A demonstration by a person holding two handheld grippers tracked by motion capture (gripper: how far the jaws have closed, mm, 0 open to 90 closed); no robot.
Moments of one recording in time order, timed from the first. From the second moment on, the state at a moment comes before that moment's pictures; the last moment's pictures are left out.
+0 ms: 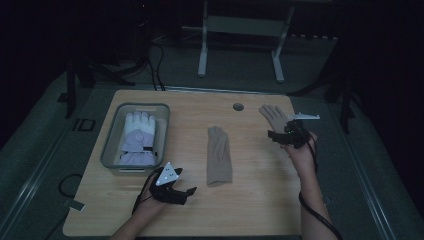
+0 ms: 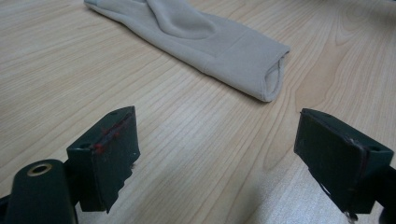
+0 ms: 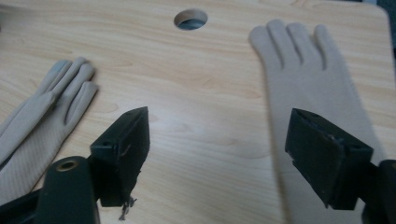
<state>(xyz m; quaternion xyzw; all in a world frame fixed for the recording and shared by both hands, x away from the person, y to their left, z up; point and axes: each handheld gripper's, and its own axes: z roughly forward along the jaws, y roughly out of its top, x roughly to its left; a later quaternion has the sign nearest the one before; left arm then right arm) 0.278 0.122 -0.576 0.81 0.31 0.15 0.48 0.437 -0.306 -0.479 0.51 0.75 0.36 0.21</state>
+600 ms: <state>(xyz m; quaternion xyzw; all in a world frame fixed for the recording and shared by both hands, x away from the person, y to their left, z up) 0.278 0.121 -0.576 0.81 0.31 0.15 0.47 0.482 -0.345 -0.487 0.54 0.75 0.32 0.23</state>
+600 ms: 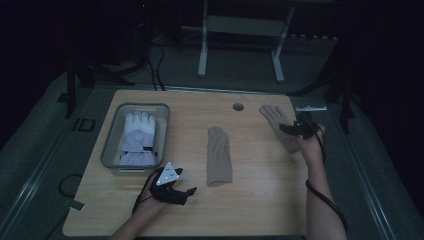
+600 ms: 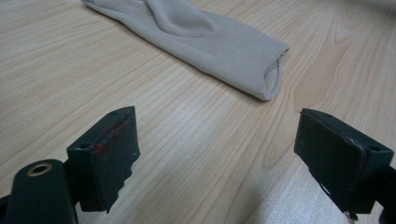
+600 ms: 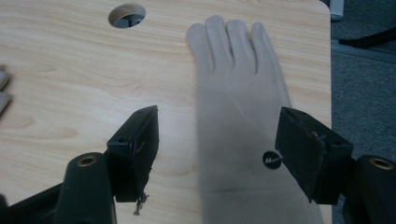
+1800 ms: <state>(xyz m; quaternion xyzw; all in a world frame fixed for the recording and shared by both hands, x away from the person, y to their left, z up) 0.278 0.122 -0.576 0.81 0.31 0.14 0.48 0.531 -0.341 -0.539 0.56 0.76 0.25 0.22</state>
